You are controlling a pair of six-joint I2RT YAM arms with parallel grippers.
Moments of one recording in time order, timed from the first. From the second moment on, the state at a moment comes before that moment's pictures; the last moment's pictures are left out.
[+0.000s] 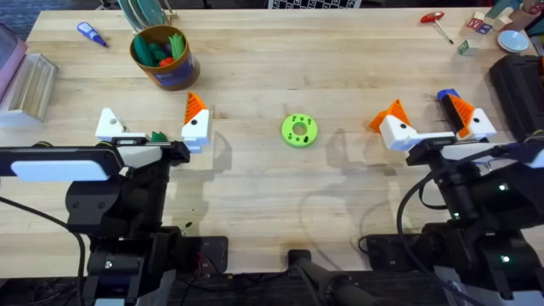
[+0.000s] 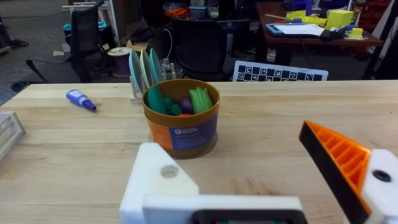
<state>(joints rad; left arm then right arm) 0.00 0.00 0.01 -0.02 -0.01 0.00 0.00 0.00 0.01 -0.09 -0.04 0.00</state>
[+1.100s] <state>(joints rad) 0.00 0.47 0.81 -0.80 -0.05 -0.05 0.00 0.38 0.75 -0.79 -0.05 0.02</state>
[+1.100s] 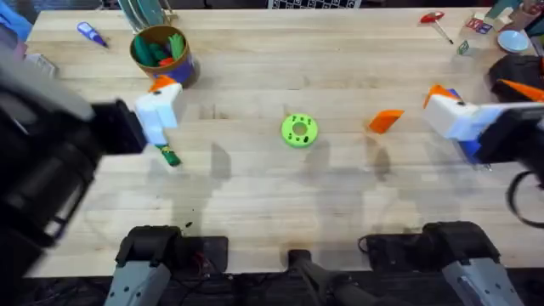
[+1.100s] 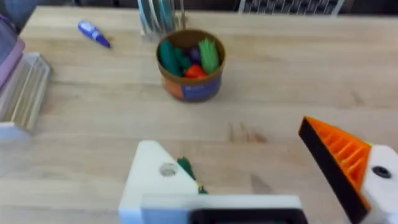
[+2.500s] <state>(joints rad) -0.06 0.75 0.96 -0.94 0.16 -0.02 0.00 0.55 0.89 -0.88 -0.05 0.02</state>
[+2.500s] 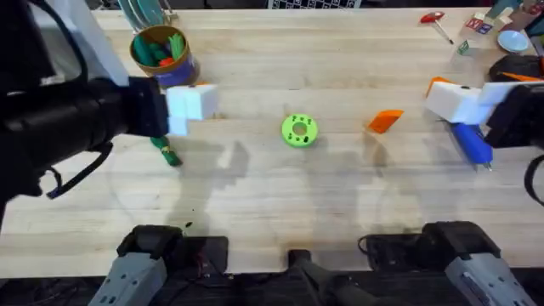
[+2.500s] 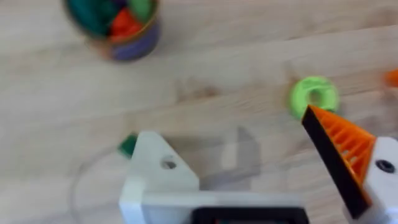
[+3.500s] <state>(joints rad) -0.29 0.62 0.81 -0.46 0.49 -0.05 0.00 0.55 0.89 -0.89 -0.05 0.02</state>
